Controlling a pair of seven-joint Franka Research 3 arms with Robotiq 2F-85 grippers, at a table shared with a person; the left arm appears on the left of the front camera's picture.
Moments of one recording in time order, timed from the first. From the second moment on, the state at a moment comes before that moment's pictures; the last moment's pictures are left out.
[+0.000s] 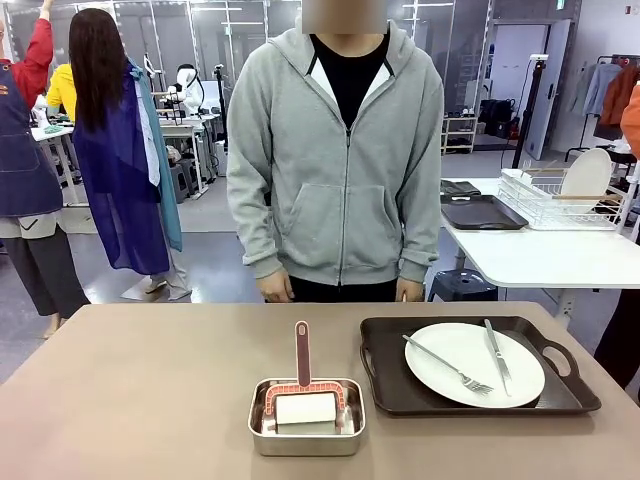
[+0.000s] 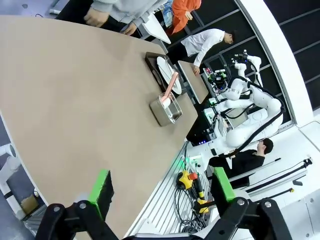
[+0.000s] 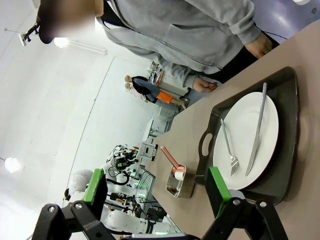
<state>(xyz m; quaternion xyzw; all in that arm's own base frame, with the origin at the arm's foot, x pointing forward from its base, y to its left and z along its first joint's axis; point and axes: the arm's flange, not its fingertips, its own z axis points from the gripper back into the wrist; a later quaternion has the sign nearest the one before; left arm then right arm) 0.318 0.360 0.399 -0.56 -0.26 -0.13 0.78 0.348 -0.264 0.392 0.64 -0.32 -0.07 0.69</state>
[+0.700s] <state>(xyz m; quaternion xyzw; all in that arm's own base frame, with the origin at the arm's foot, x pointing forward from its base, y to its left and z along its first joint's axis) 0.319 0.359 0.399 -0.56 -0.26 -0.13 0.78 0.348 -0.264 0.392 0.64 -0.32 -0.07 0.69</state>
